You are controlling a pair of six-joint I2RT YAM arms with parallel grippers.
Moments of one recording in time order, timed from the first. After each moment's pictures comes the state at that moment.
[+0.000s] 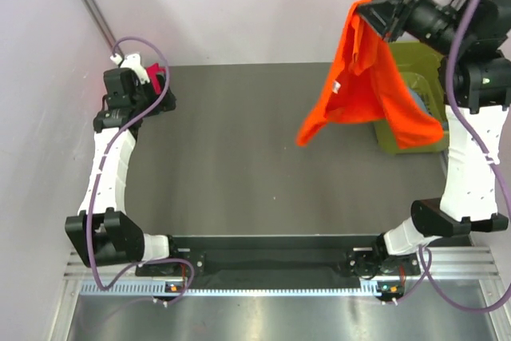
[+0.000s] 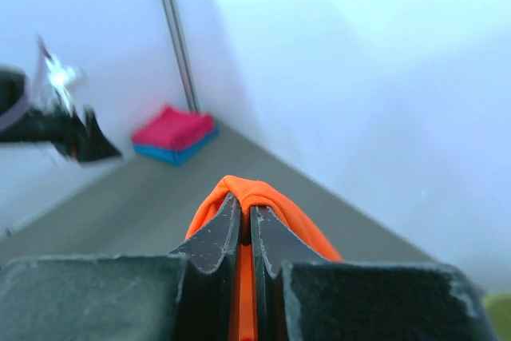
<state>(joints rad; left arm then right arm) 0.11 1.34 1.33 -0.50 0.14 -0.16 0.13 1.53 2.31 -0.72 -0.65 0.05</state>
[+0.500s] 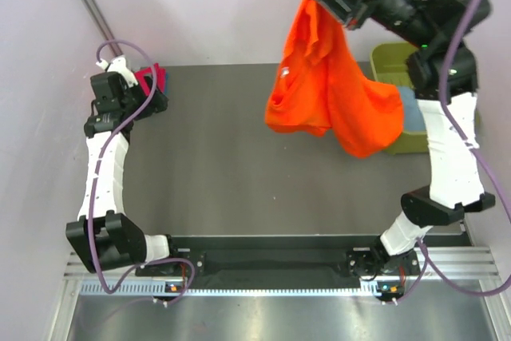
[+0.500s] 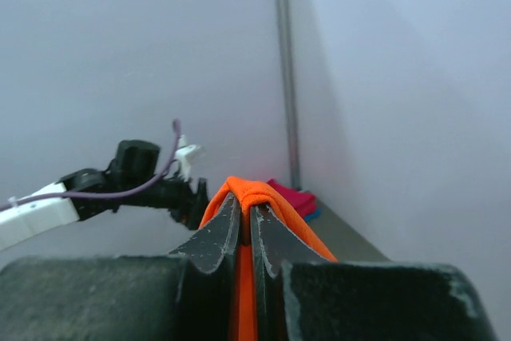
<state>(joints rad) 0.20 1.32 1.31 -0.50 0.22 -0.21 0.33 1.62 2.44 -0.40 -0.67 0.34</state>
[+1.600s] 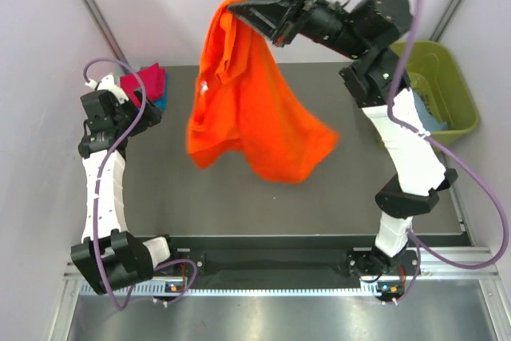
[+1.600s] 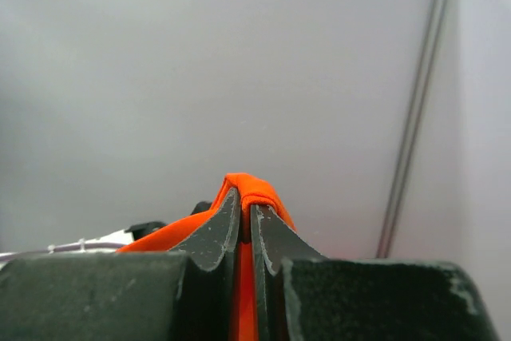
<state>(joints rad) 0.30 1.18 1.15 -0.50 0.30 -0.28 0.77 1.82 2.58 -0.21 -0.61 0.31</state>
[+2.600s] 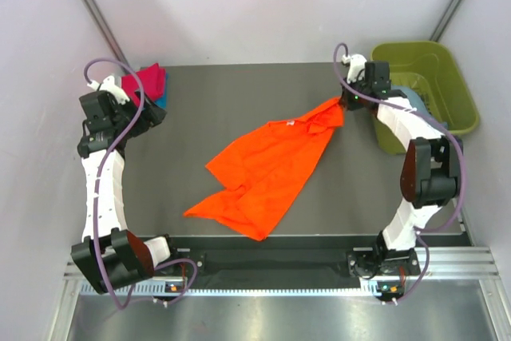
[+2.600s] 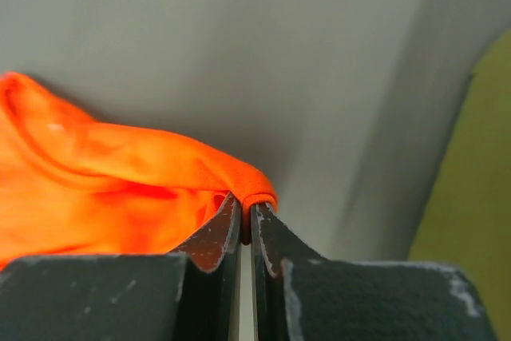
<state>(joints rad) 0.32 1.18 1.15 -0.51 0.40 -0.31 0.10 1.78 1.36 -0.28 -0.26 -0.18</state>
